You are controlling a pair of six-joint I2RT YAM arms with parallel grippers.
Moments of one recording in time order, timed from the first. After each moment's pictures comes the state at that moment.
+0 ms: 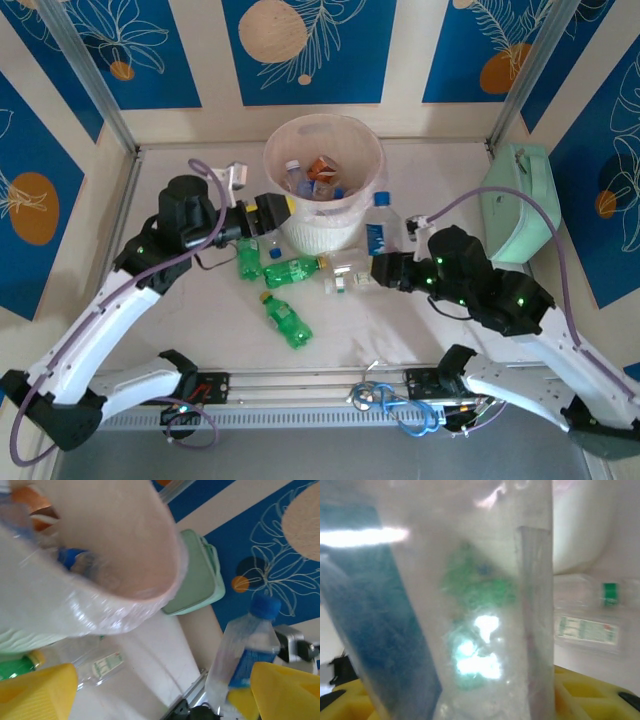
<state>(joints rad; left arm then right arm) -0.58 1.05 1.21 -0.47 0.40 -0.79 0.89 0.79 1.11 -0.92 0.06 0.68</state>
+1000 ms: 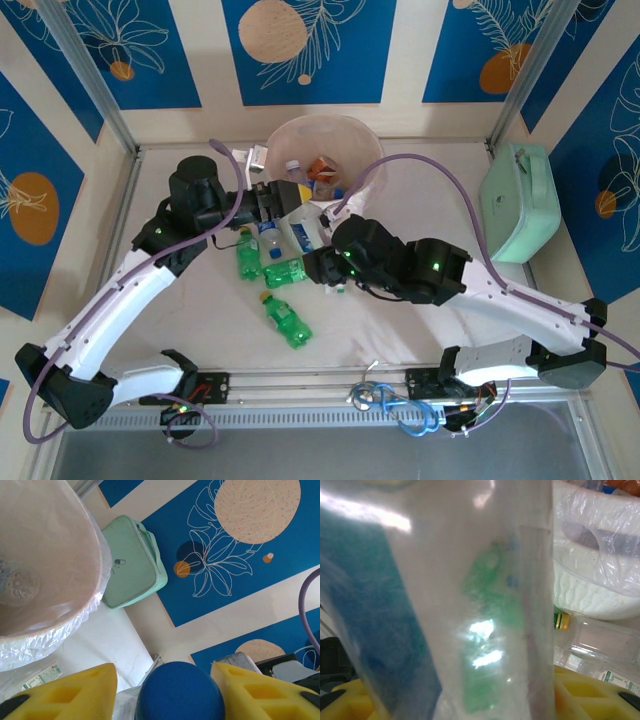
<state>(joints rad) -0.58 1.16 1.26 -0.28 0.63 -0.86 1.18 1.22 1.42 -0.90 0.30 0.58</state>
